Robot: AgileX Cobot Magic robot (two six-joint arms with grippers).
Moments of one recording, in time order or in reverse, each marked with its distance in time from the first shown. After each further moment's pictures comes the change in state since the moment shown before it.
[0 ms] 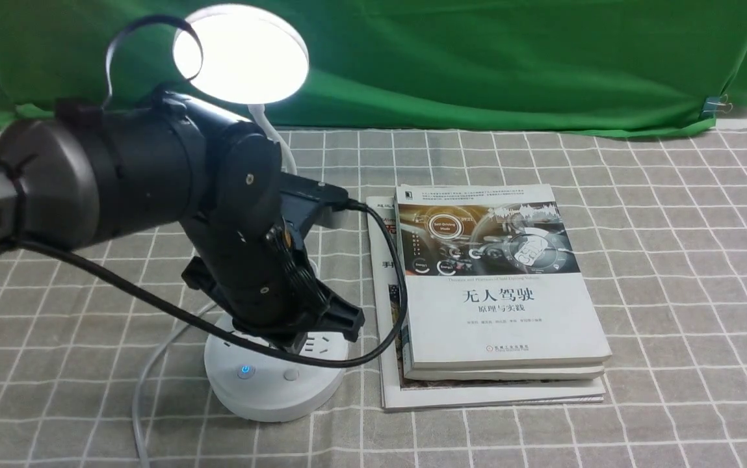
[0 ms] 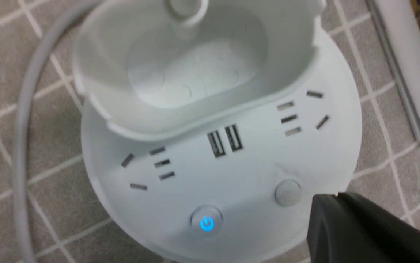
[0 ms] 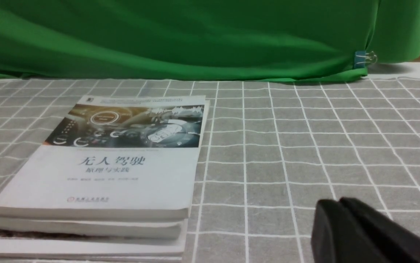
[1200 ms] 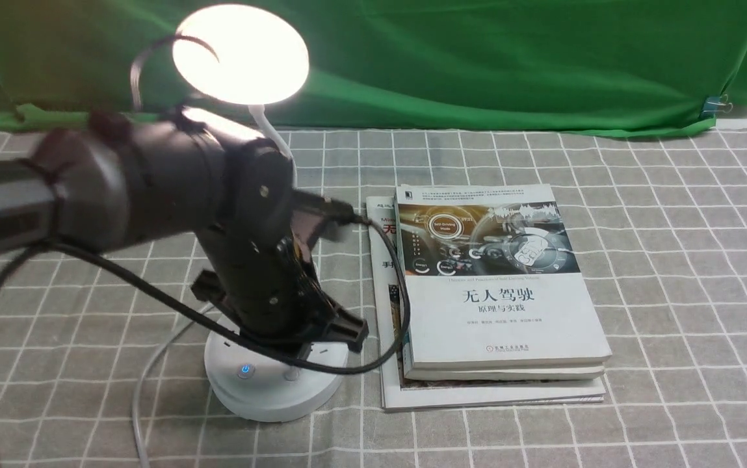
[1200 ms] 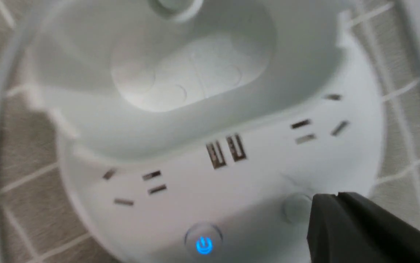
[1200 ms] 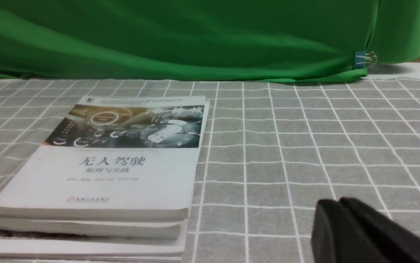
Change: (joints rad) right arm 0.000 0.000 0.000 0.000 0.000 0.000; left arm 0.000 0.074 0.000 -0.015 -0.004 0.005
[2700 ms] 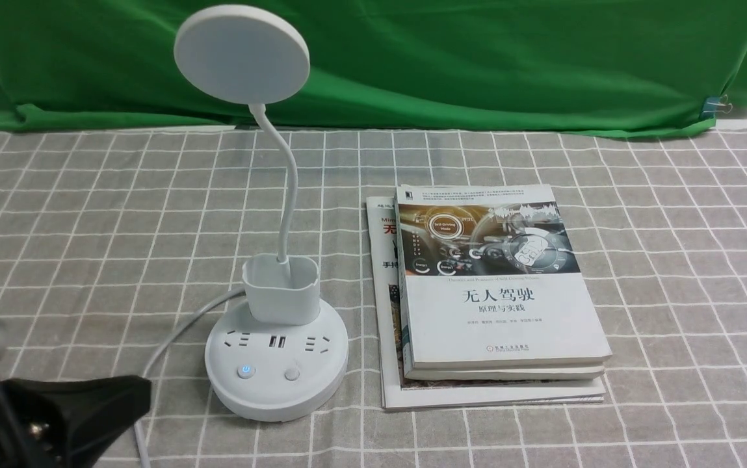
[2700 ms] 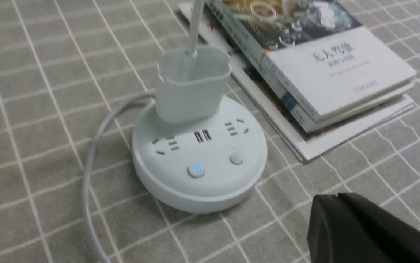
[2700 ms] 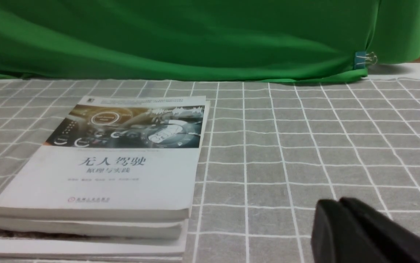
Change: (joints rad) right arm 0.000 0.000 0.000 0.000 0.000 0.000; left arm 0.000 -1.257 0.778 -0.004 -0.432 0.000
